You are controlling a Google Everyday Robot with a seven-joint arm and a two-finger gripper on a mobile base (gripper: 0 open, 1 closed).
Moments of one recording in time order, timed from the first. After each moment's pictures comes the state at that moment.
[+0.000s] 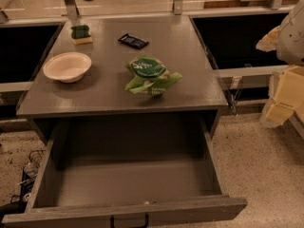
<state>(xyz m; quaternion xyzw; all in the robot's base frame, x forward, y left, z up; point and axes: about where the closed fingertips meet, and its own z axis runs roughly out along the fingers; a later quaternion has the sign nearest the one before) 0.438 -0.217 0.976 -0.60 0.78 -0.03 0.16</state>
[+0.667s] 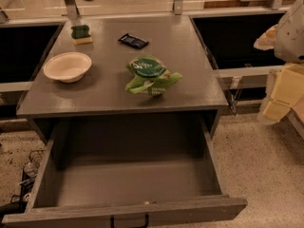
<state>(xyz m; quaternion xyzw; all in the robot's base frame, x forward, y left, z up) 0.444 -0.214 0.975 -0.60 0.78 -0.03 0.16</state>
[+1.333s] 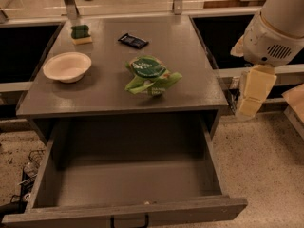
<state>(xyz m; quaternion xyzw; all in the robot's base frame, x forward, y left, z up) 0.476 -0.194 0.942 -0.62 0.77 -0.01 0.13</state>
